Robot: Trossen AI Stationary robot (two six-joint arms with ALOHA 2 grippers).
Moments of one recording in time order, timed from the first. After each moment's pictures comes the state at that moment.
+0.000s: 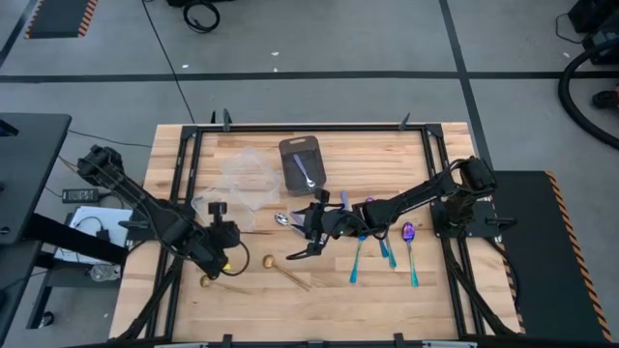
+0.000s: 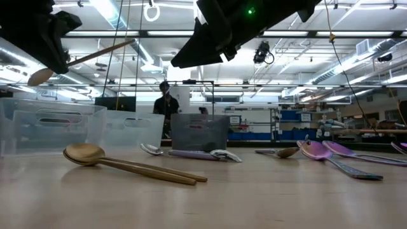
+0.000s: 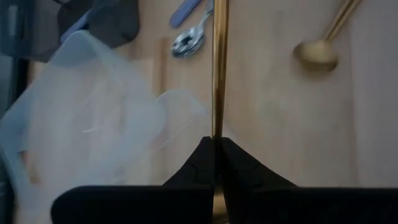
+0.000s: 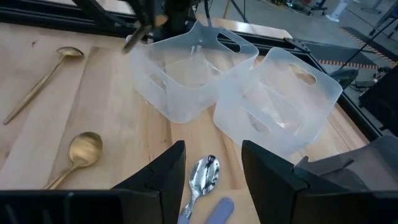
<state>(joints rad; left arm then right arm) -0.66 1.21 0.89 -1.03 -0.58 -0.53 0.23 1.80 1.12 0.20 0.46 -0.02</state>
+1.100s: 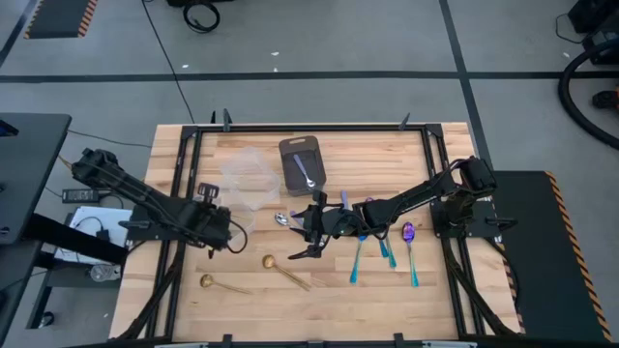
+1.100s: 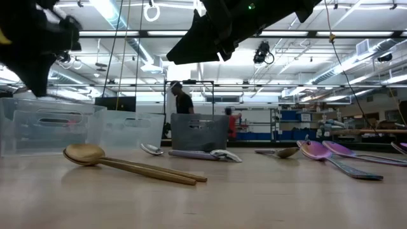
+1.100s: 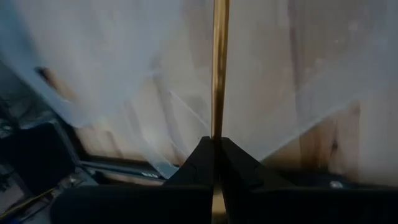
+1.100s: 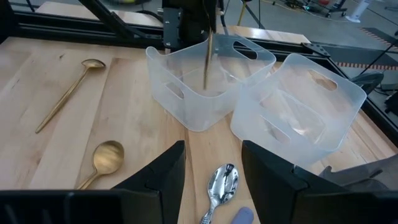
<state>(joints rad) -0.46 1.19 0.81 -1.35 -0.42 -0.24 0.23 1.80 1.12 0.23 0.39 0.00</state>
